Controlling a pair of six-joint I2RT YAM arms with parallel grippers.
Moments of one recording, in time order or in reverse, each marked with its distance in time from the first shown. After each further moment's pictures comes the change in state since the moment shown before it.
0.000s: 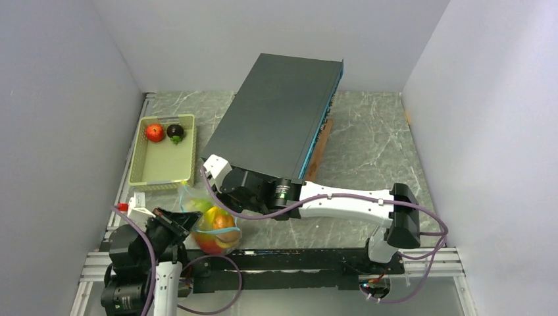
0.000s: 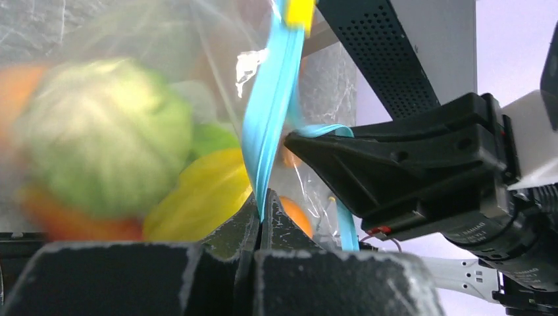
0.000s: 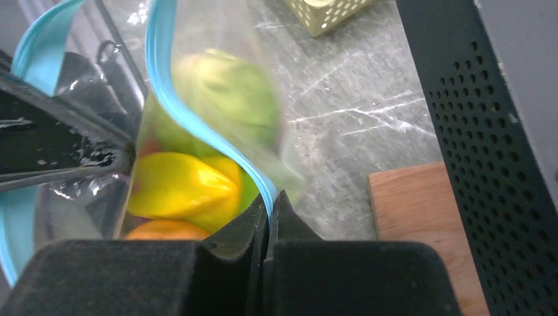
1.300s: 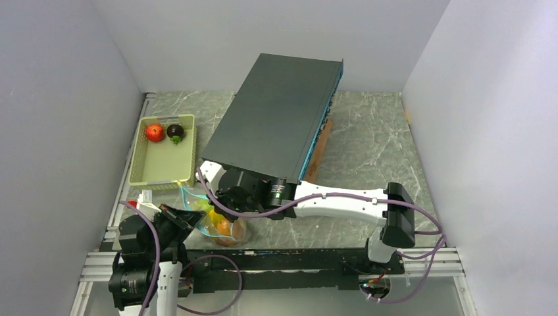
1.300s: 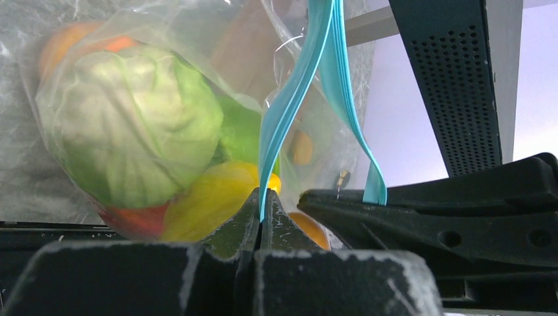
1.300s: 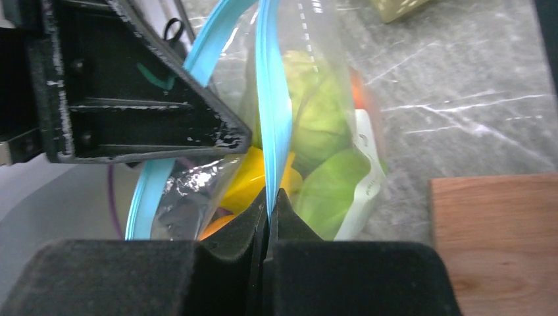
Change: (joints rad) left arm -0.001 -0.003 -0.111 0.032 0.006 -0.053; right arm -0.002 0.021 0.019 -0.004 -0.175 0.038
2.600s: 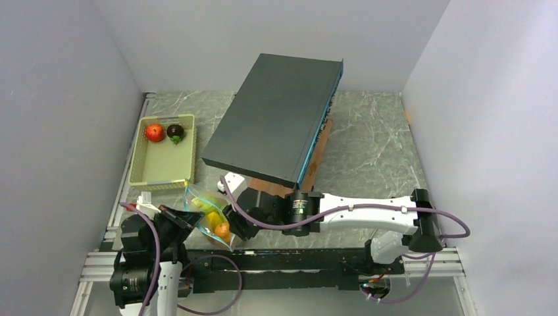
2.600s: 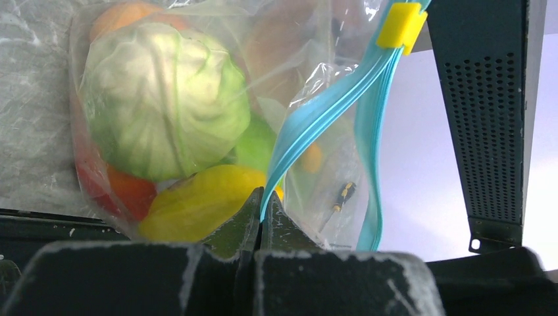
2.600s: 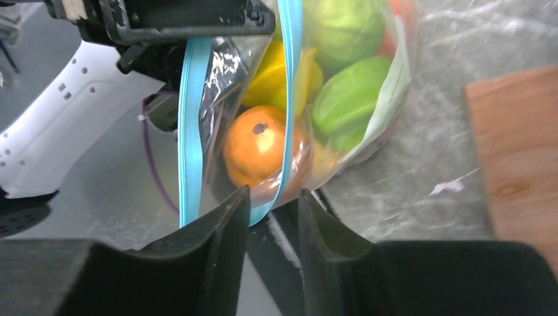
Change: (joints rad) left arm 0.000 0.000 -0.022 -0.031 -0.051 -0.024; right arm 0.090 -0.171 -0.116 -0.121 0.095 0.227
